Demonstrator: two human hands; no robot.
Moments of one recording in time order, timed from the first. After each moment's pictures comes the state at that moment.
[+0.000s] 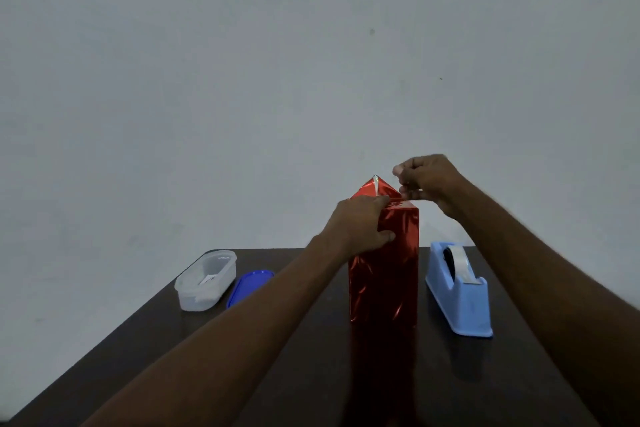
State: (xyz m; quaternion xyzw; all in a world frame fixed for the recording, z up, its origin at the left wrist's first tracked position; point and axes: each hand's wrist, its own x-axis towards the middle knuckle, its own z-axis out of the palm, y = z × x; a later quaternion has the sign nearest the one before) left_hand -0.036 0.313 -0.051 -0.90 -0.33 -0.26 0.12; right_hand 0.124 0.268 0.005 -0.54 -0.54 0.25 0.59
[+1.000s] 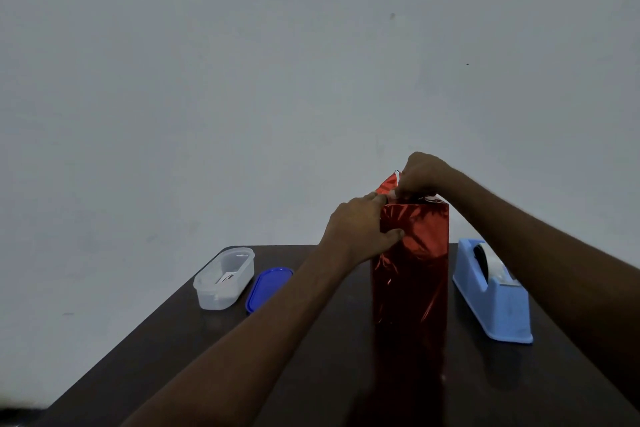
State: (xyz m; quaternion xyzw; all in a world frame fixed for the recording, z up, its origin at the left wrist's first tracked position) left_hand -0.064 0.321 -0.068 -0.86 -0.36 -0.34 0.10; right_hand 0.090 0.324 0.015 -0.76 -0.60 0.00 0.24
